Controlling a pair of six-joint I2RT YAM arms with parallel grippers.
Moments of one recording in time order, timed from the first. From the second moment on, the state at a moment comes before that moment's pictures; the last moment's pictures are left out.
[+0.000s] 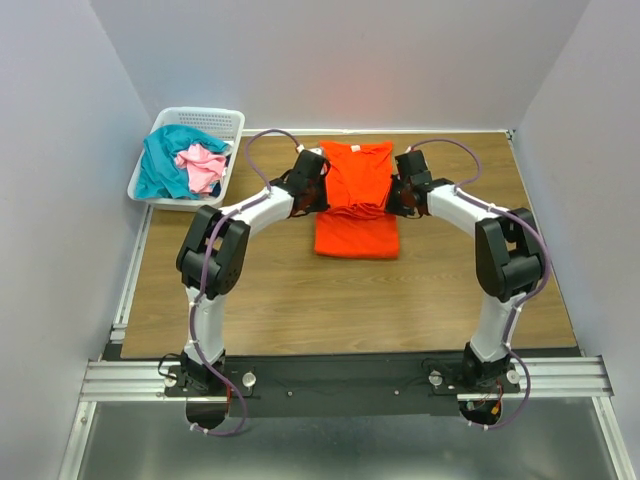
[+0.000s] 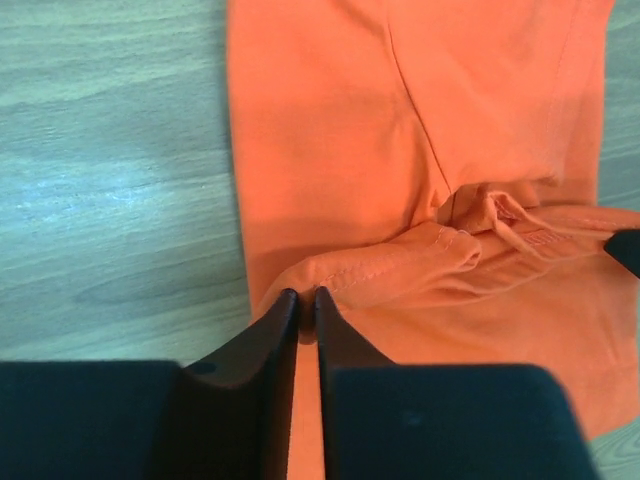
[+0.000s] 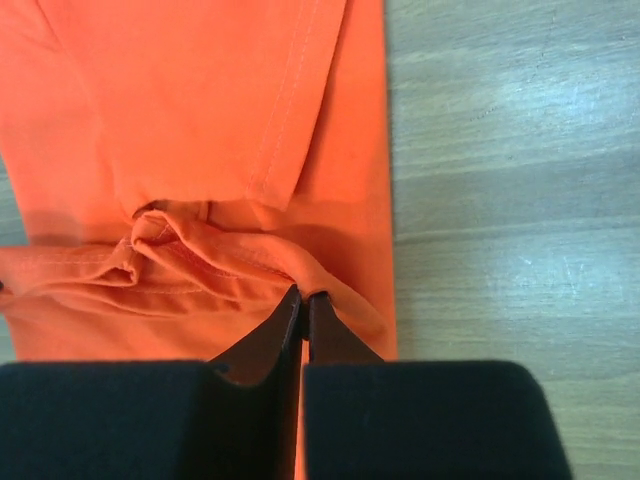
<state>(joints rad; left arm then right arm) -0.51 2.03 1.48 -0.23 -0.01 -0.49 0.34 1.91 1.32 -0.31 0.05 0.51</state>
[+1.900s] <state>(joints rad) -0.53 1.23 0.68 -0.16 -0.08 -0.66 0.54 2.30 1.77 -0.21 -0.37 0.42</state>
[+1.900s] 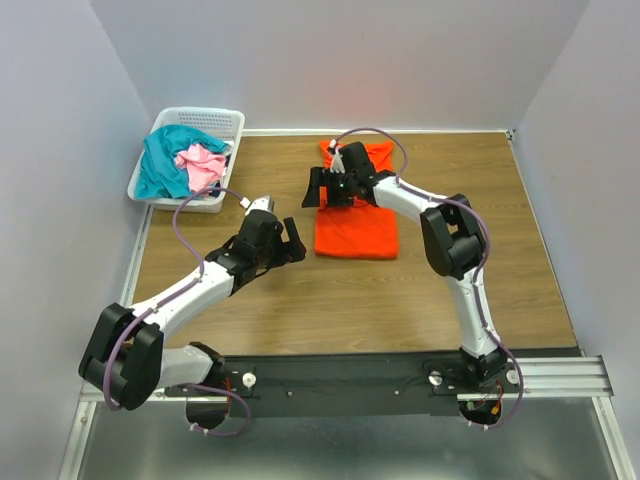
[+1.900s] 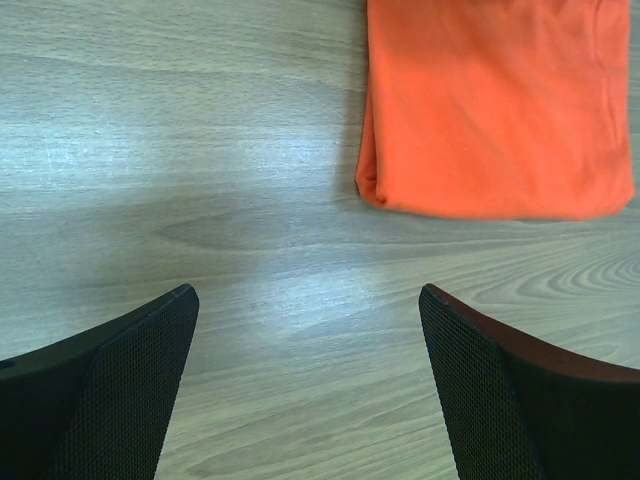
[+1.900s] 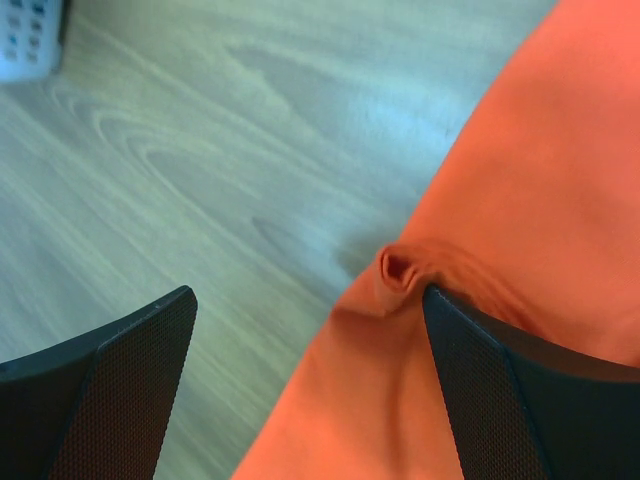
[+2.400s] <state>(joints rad) -0.53 1.27 0.70 -0.13 -0.07 -0.65 0.54 2.20 1.76 -0.21 -0.17 0.41</state>
